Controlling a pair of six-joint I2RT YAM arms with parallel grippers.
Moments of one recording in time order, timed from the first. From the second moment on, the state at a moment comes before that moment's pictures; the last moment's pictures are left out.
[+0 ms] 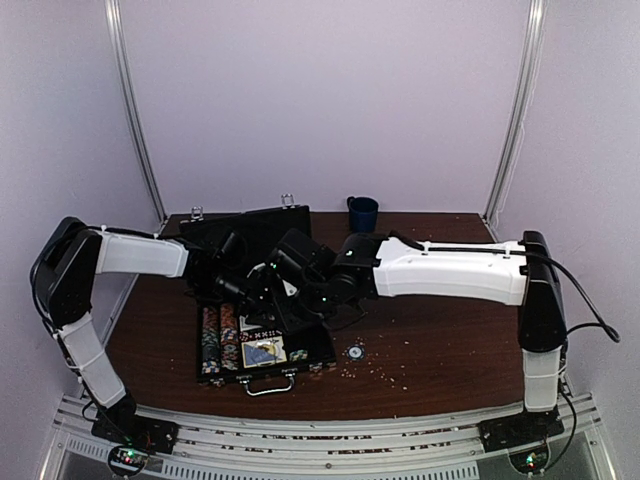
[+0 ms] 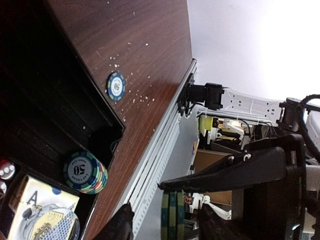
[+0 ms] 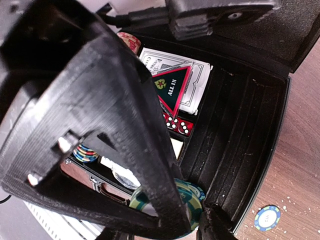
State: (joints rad) left arm -0.54 1.77 1.05 -0.36 1.17 -0.48; right arm 1.16 2.03 1.80 -0.74 0.12 0.60
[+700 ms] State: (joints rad) left arm -0.54 1.77 1.06 -0.37 1.17 -0.44; right arm 1.16 2.05 1.81 -0.76 0.13 0.59
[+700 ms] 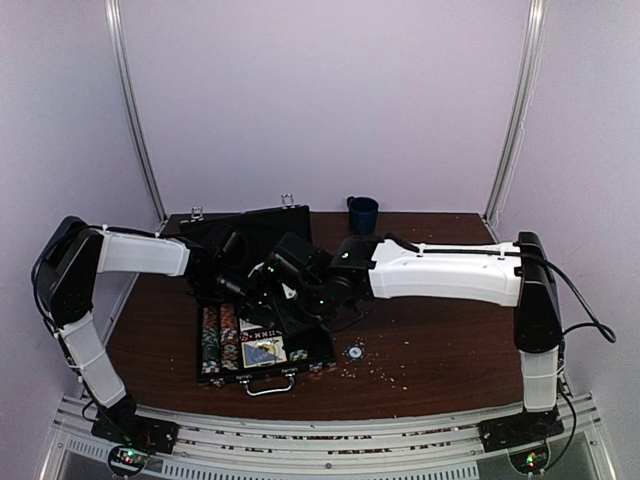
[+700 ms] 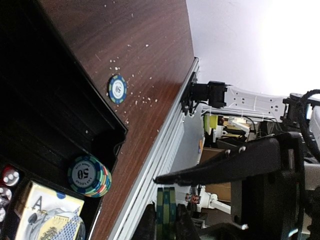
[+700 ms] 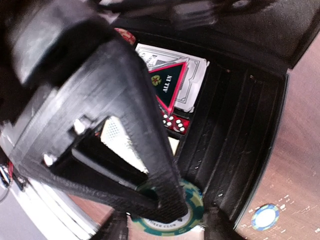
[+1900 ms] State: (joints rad) left arm -0.75 1.68 0.97 -0.25 0.49 0.12; right arm 1.04 1.55 1.15 -0.44 0.28 0.88
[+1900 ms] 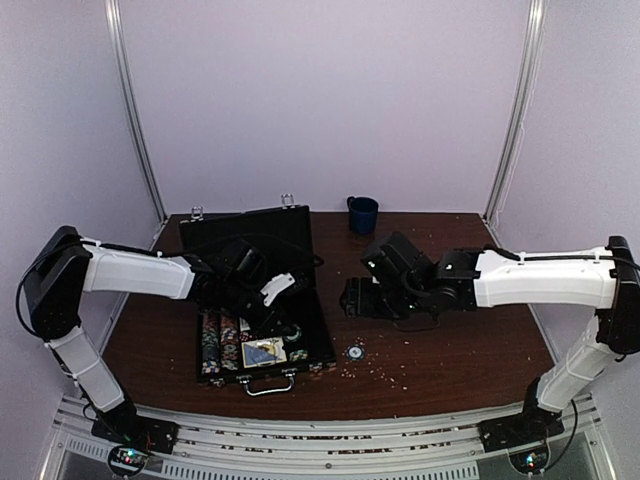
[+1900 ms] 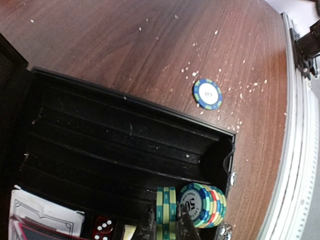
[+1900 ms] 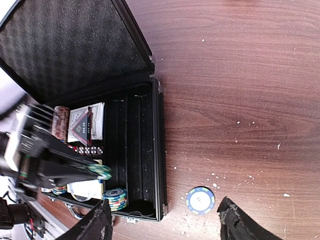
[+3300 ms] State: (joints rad) left arm -0.81 1.71 0.94 -0.24 0.60 0.10; right arm 1.04 1.54 1.09 -0.37 0.25 0.92
